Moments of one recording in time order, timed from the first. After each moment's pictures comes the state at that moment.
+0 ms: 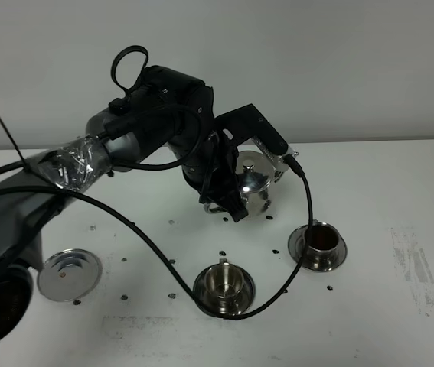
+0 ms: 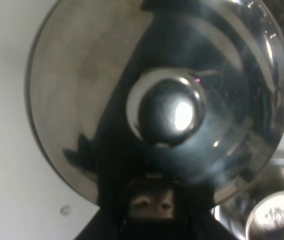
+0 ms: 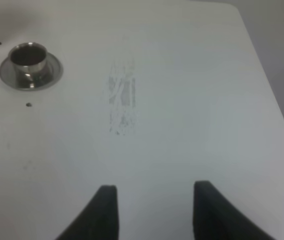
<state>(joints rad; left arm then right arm) -0.56 2.25 -2.01 0.03 0.95 0.48 -0.11 -0.01 -0.52 0.11 1.12 -0.19</state>
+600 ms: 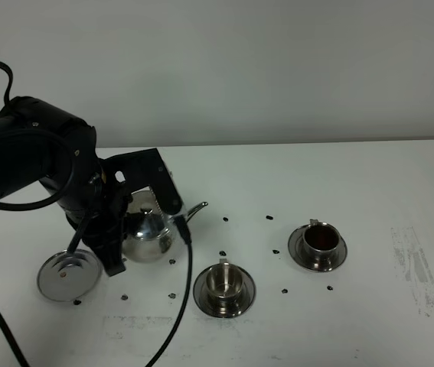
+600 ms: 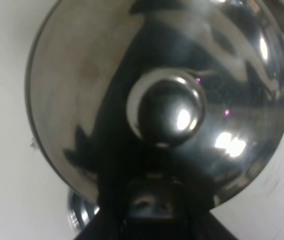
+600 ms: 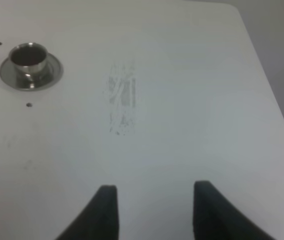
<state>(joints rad) -0.43 1.82 -1.36 0.17 0.82 0.67 -0.11 -0.01 -0.52 0.11 1.12 -0.19</state>
